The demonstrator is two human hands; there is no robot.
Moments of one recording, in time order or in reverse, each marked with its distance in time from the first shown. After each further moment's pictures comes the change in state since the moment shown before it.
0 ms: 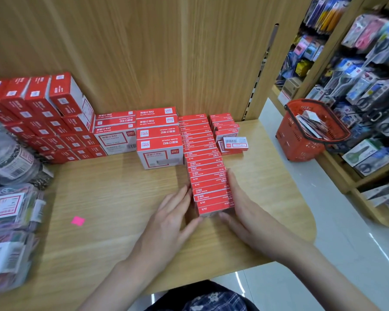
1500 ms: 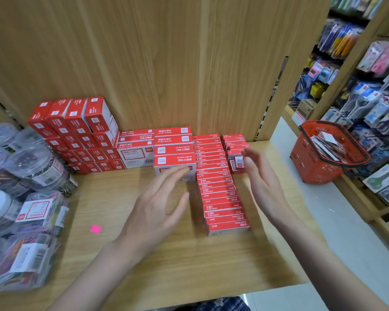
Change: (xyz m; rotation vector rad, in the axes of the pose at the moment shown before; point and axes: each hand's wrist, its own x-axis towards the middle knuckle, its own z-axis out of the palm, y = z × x) left_hand 0.019 -0.008 -0.055 -0.017 0.352 0.109; right_hand 0.062 0.004 -0.032 0.487 0.560 0.063
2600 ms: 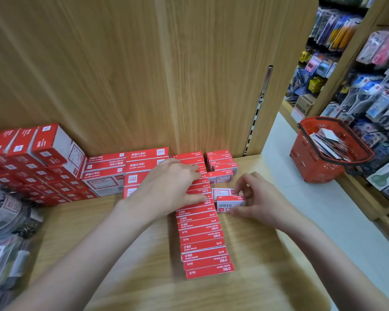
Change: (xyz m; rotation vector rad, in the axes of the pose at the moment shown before) left_hand 0.130 0.004 0.037 0.544 -0.634 0.075; right_hand 0.052 0.033 -0.045 -0.463 -0.352 0.085
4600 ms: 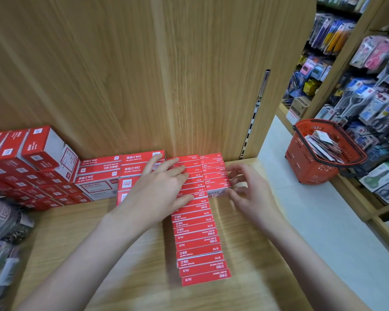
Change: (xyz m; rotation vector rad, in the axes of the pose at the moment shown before) left_hand -0.009 -0.009 0.013 0.071 0.128 0.001; right_hand 0.013 -0.006 0.014 0.213 0.307 -0.139
